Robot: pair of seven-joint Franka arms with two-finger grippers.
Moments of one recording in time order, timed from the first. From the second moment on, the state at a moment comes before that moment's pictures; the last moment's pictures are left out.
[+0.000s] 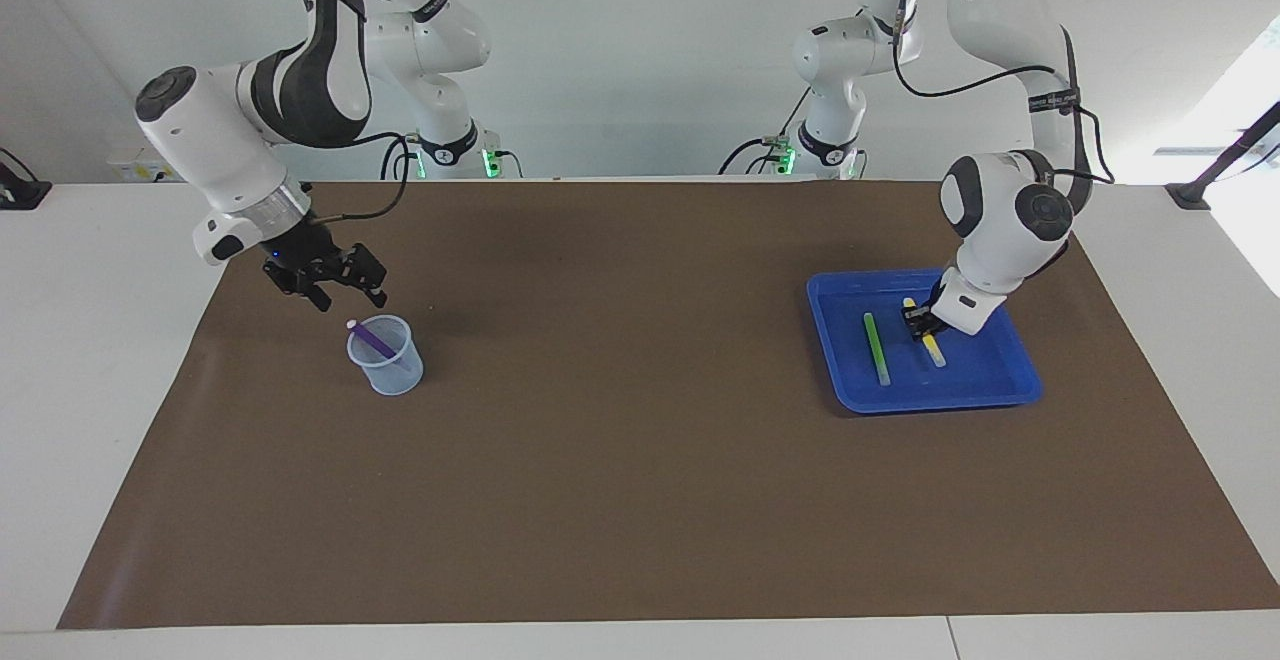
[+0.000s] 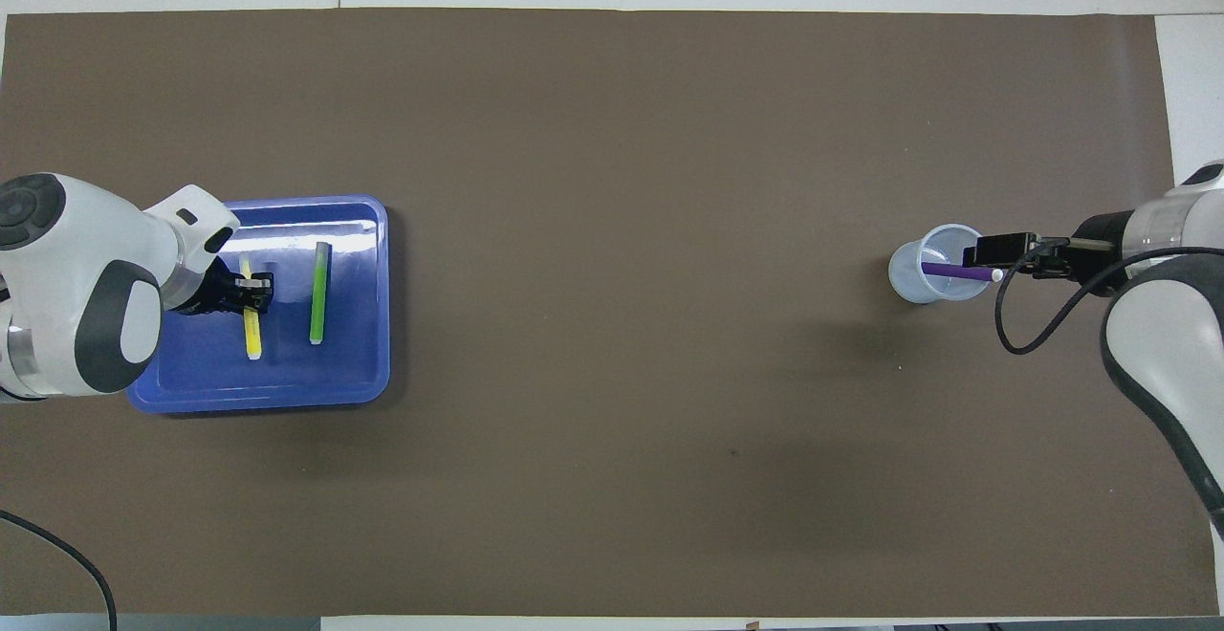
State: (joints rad) left arm 0.19 0.17 -0.20 -2.16 0.05 2.22 -0.09; right arm 0.11 -0.05 -0.23 -2.14 0.27 2.14 -0.12
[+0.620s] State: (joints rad) left arm 0.19 0.16 -0.20 -2.02 0.04 2.03 -0.10; right arm 0.11 -0.01 -0.26 -2.20 0.35 2.24 -0.22
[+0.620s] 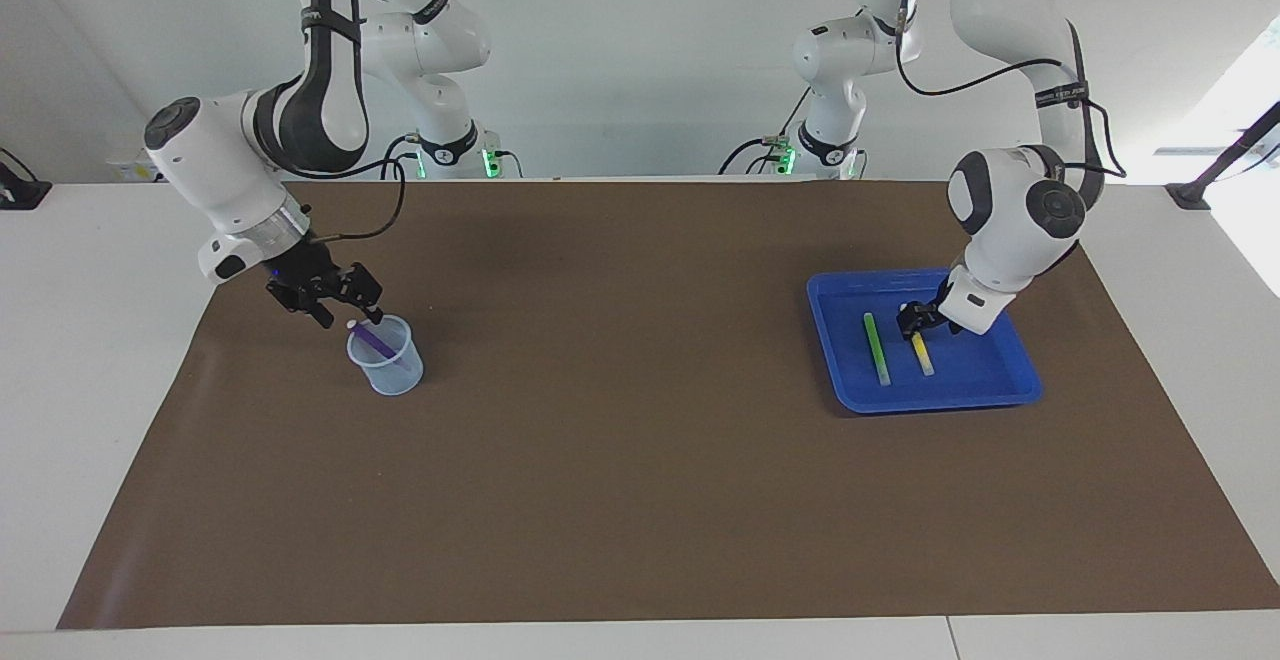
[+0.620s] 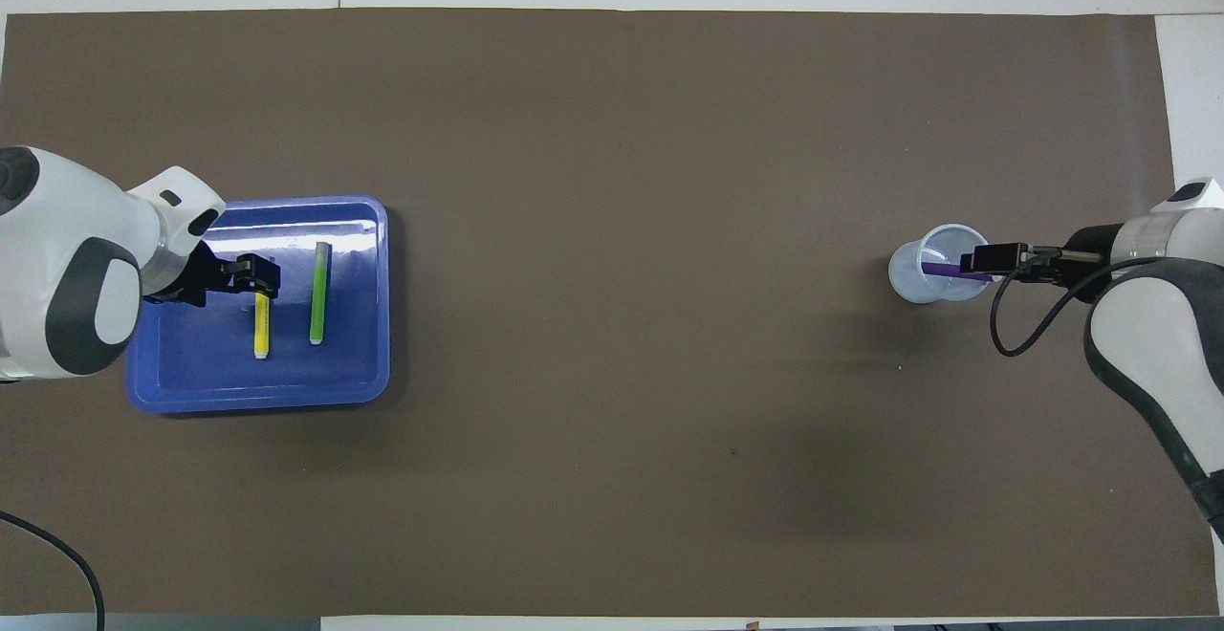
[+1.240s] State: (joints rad) left arm 0.18 0.01 -0.21 -1.72 -0.38 1.67 -0.51; right arm 0.11 -0.01 -0.26 -2.22 0.37 2.26 -0.22
